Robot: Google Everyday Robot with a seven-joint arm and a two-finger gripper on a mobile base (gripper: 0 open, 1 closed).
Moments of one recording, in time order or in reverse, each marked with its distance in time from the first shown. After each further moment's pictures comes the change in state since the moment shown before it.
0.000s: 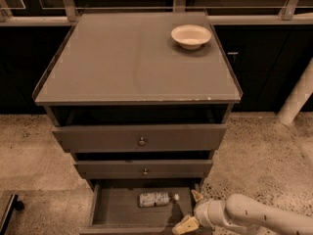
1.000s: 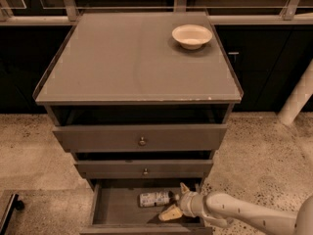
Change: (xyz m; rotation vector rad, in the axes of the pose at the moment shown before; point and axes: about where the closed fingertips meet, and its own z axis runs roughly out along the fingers) arm -0.005 -0.043 0.094 0.082 -0.064 0.021
